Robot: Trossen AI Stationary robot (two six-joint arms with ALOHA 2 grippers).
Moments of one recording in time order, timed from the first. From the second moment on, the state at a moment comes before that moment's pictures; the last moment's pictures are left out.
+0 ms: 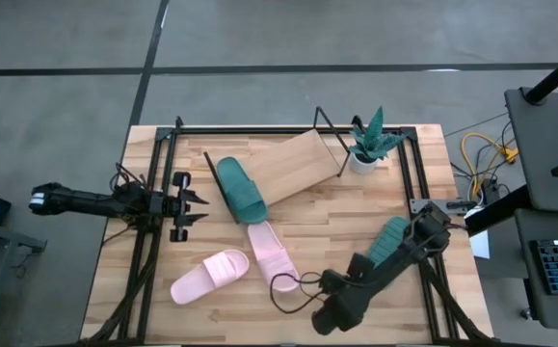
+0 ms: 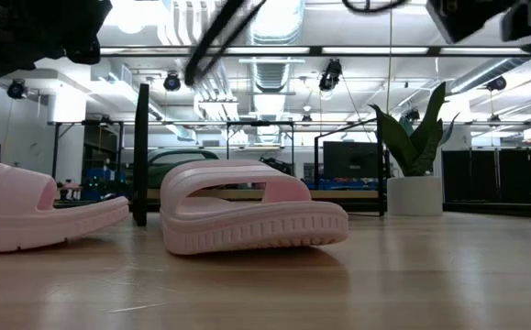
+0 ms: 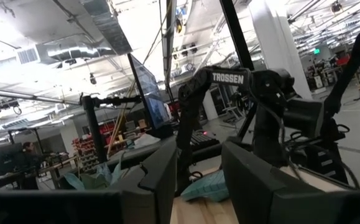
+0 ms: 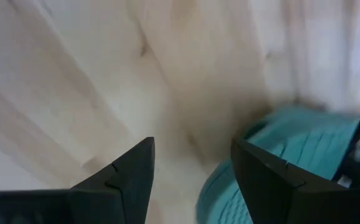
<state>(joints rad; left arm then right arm) -0.06 0.34 0.01 0.64 0.10 0.29 0.68 2.20 1.81 -1.57 0.04 1.18</state>
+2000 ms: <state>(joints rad) -0.06 0.35 0.01 0.64 0.10 0.29 1.03 2.17 1.74 -1.57 0.34 1.01</state>
